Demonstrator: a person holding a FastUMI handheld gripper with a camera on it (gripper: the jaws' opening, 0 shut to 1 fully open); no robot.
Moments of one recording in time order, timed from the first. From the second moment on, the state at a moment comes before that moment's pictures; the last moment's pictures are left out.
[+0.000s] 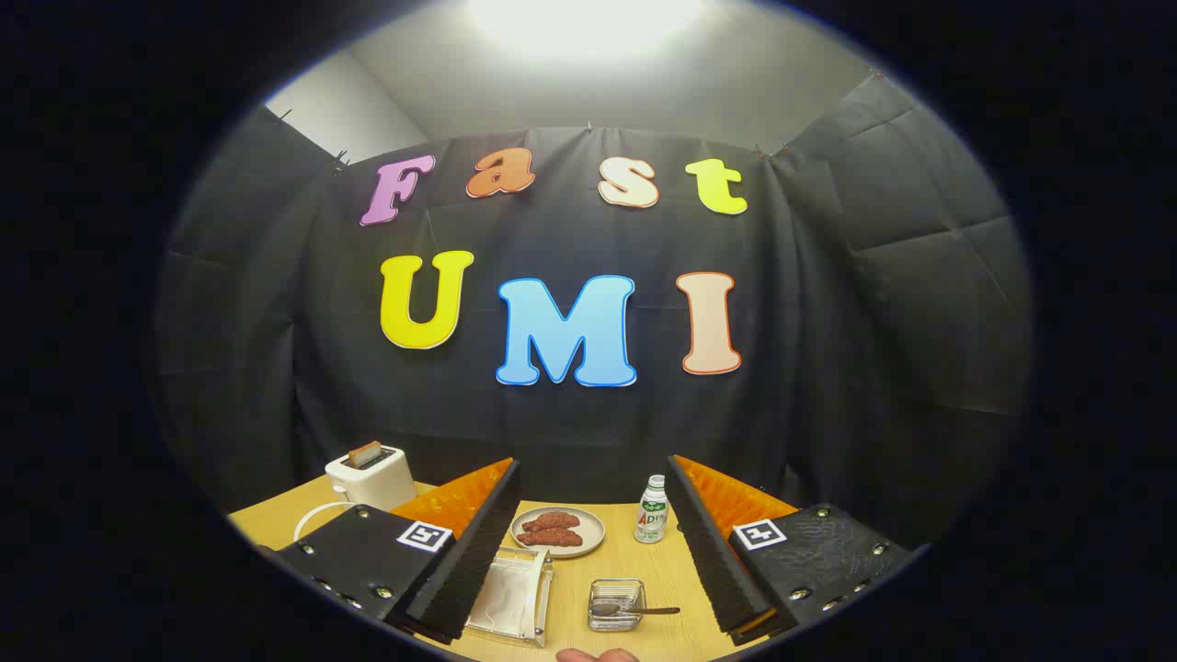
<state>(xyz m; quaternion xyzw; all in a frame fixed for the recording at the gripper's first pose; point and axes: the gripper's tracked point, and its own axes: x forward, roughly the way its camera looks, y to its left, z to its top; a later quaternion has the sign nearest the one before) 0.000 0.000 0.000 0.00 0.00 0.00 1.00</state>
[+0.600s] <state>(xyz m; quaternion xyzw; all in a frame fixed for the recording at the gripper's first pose) 0.036 0.040 -0.001 0.01 0.06 0.01 1.00</state>
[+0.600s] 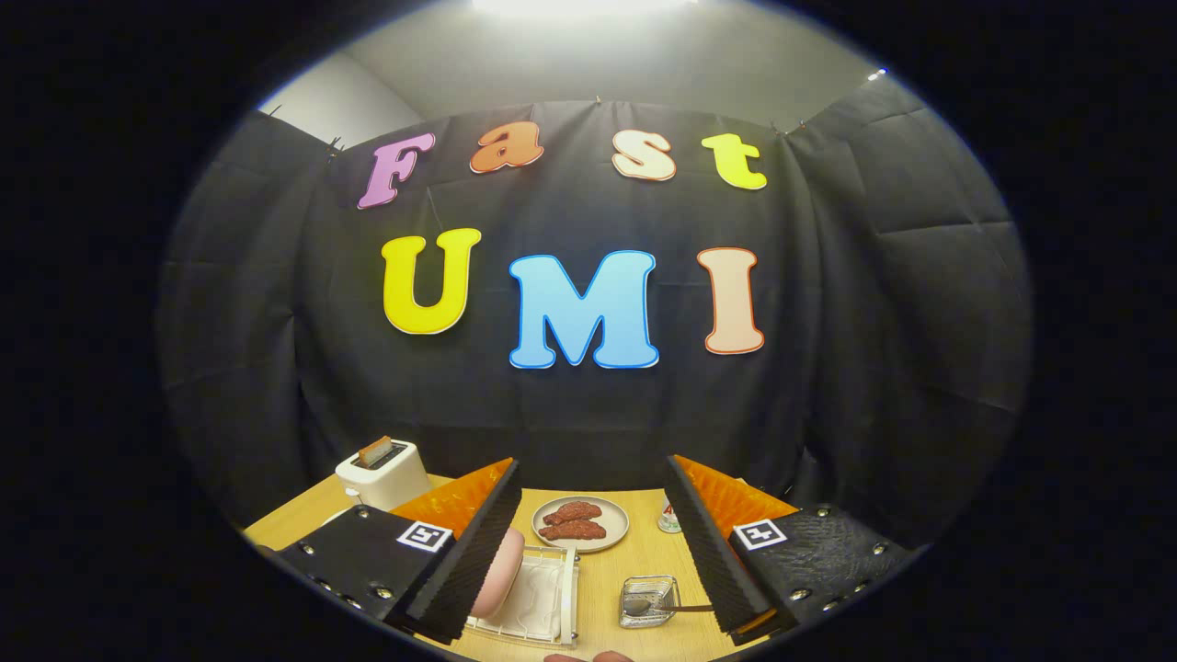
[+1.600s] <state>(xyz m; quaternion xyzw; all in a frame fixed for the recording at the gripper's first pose) 0.090 0.128 -0.140 -0.05 0.33 -0.01 0.94</state>
